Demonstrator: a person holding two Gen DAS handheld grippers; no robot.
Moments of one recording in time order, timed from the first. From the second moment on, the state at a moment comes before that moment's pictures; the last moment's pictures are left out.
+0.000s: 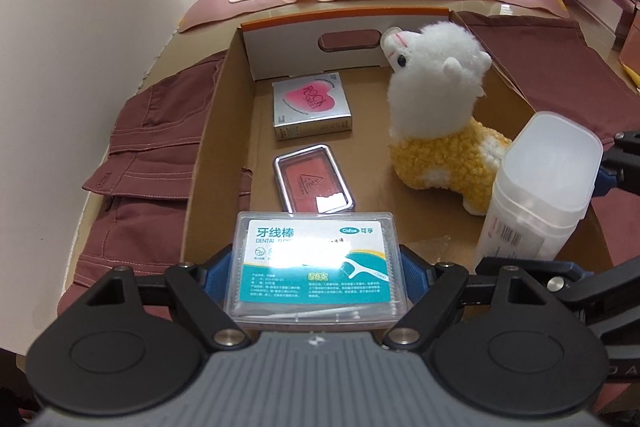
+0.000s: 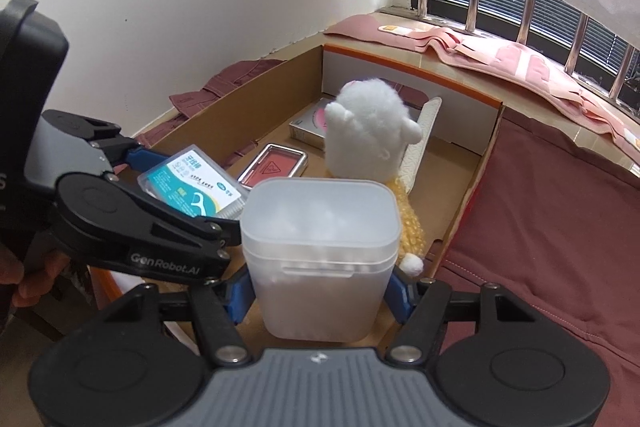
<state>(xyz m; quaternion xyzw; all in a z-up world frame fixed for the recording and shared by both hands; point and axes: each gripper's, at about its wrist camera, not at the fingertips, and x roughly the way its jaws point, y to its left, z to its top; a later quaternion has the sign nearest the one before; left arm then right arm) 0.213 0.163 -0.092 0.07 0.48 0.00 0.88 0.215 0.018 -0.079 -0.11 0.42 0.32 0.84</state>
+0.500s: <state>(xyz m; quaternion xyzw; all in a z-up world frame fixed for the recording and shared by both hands) 0.221 0.156 -0.109 0.08 0.50 0.01 0.86 0.213 0.013 -0.073 -0.12 0.40 0.32 0.85</state>
